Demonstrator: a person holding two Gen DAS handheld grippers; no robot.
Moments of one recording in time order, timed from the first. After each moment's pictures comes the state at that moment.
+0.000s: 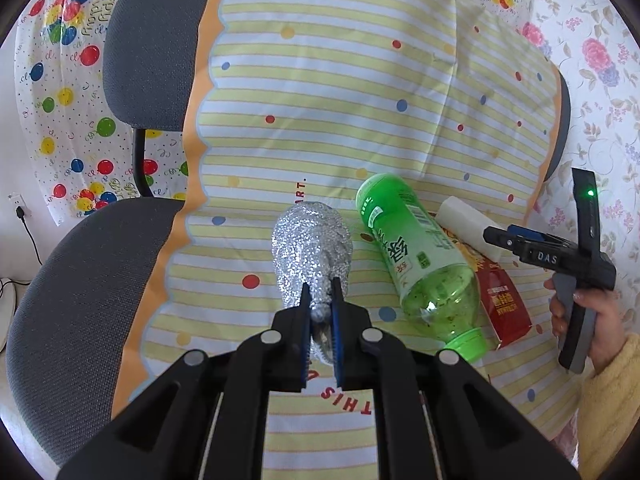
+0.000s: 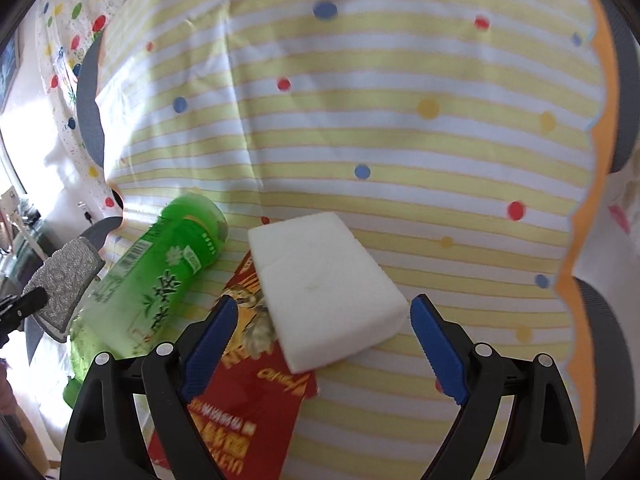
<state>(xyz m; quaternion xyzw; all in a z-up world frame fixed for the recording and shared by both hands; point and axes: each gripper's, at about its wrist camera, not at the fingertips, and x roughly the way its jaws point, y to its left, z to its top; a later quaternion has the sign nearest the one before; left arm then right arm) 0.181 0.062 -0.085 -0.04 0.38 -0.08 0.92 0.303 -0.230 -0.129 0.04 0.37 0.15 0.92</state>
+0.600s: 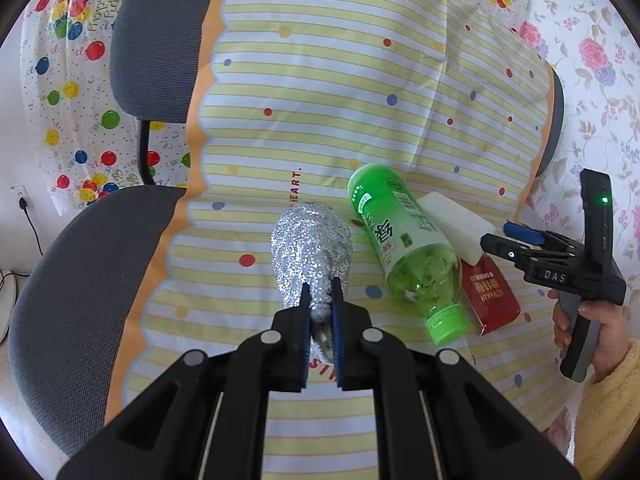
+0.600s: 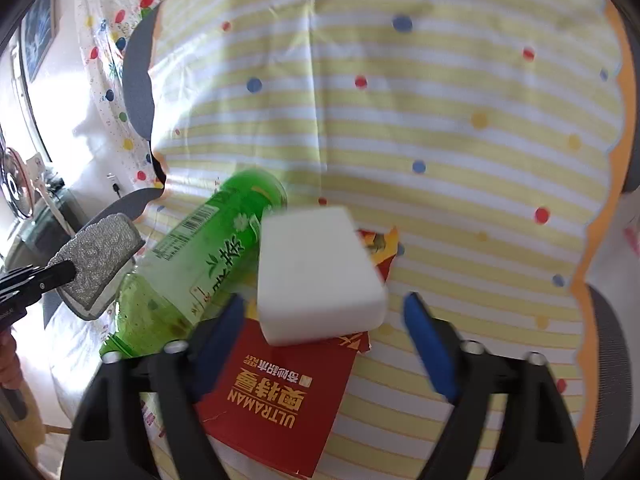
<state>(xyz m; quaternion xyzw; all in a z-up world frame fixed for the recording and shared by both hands) 0.158 0.059 -0.078 -0.05 0.39 -0.08 0.92 0.253 -0.202 -0.110 -0.02 0.35 0.18 0.92</state>
